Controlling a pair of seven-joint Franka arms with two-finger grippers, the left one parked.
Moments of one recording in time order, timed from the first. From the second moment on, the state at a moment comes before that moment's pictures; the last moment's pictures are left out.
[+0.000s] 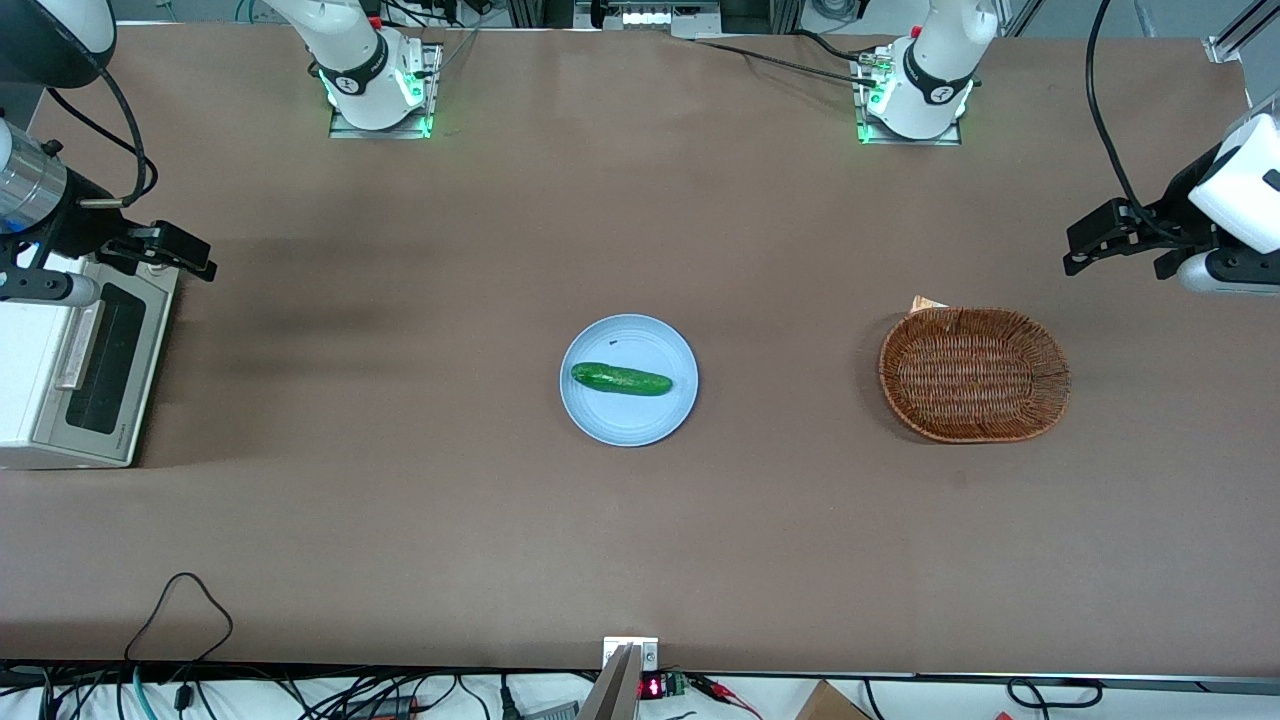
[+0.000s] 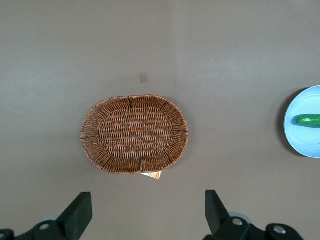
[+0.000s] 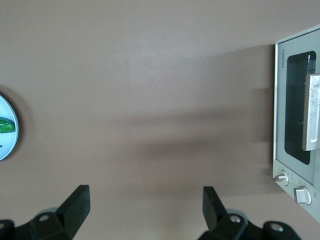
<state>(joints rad) 0.02 0.02 -0.01 -1.71 0.02 1.69 0.08</state>
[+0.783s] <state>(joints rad) 0.02 0.02 -0.01 -1.71 0.02 1.67 0.08</state>
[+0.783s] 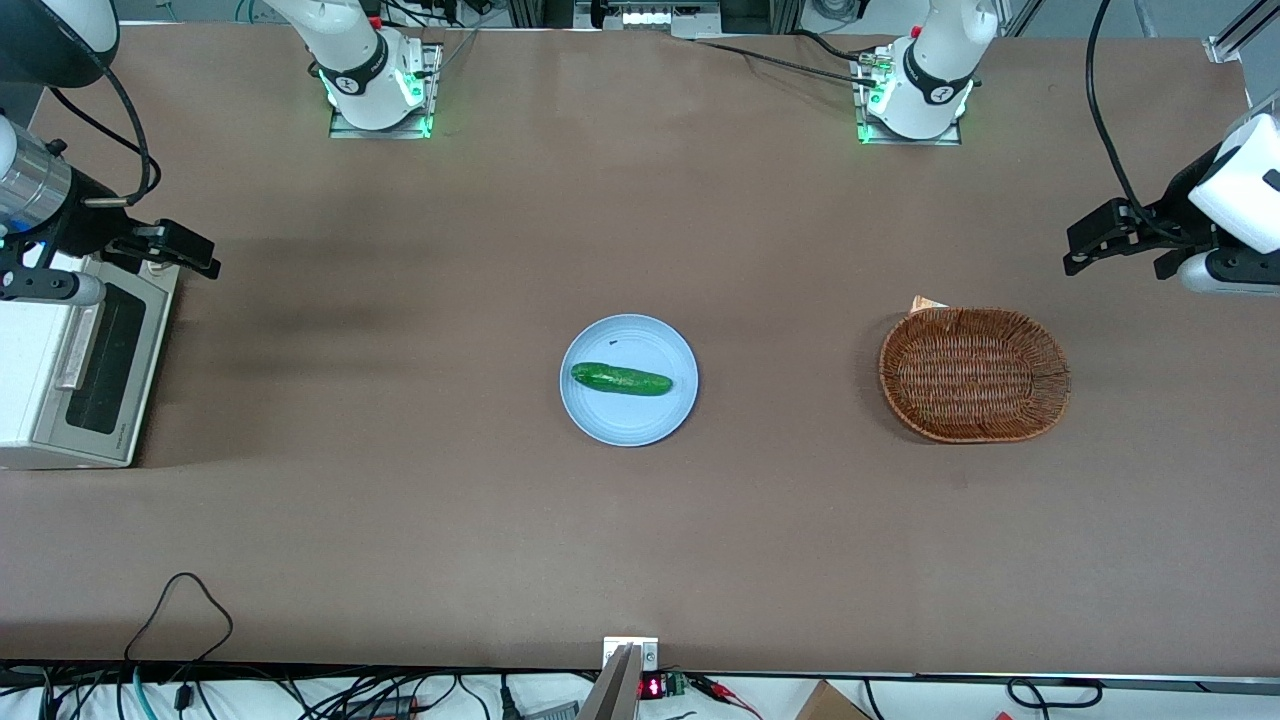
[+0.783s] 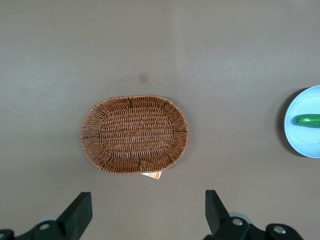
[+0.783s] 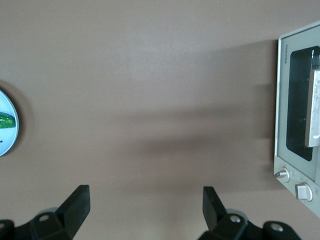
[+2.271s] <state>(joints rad) 0.02 0.04 -0.01 -1.68 0.02 1.61 0.08</state>
